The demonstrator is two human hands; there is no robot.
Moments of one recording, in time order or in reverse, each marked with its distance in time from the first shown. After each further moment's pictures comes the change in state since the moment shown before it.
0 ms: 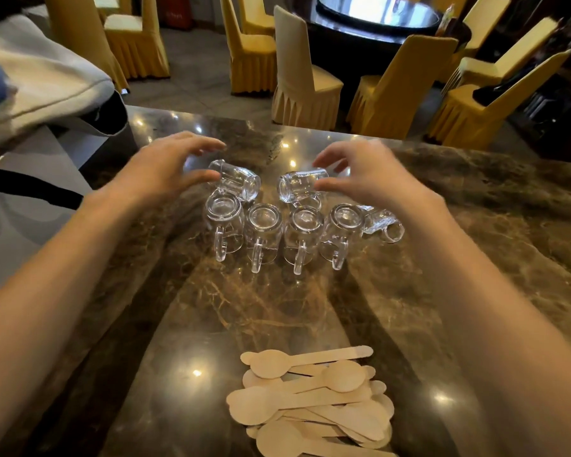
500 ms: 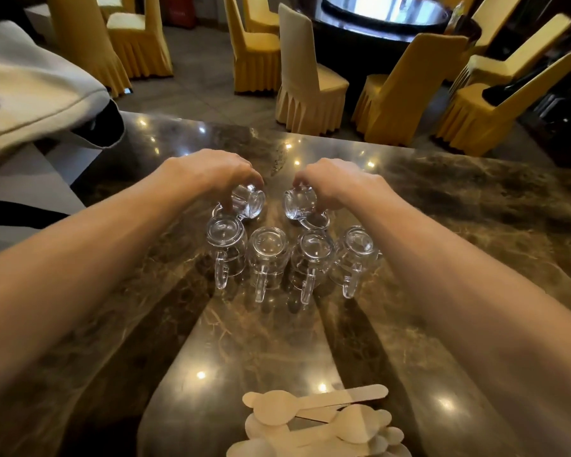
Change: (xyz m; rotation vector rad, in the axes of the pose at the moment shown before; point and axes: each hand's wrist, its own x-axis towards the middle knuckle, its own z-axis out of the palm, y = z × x) left_hand 0.100 0.001 0.038 0.608 -0.538 0.224; right_hand 0.088 0.007 0.044 -0.524 -0.346 -0.068
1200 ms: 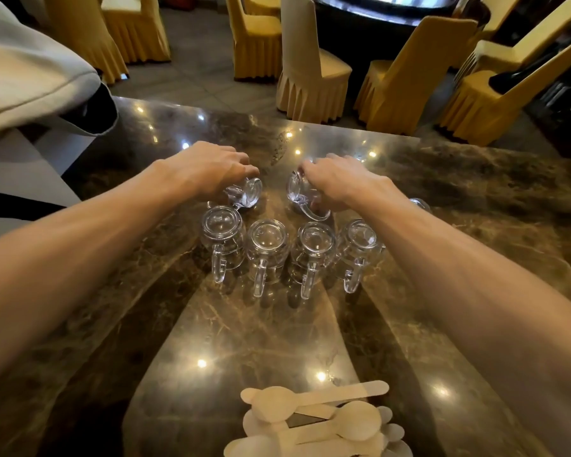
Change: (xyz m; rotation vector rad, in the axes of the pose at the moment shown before) left_hand -0.009 0.001 0.016 0.261 0.162 0.036; right_hand 0.002 0.005 0.019 -0.117 0.114 -0.044
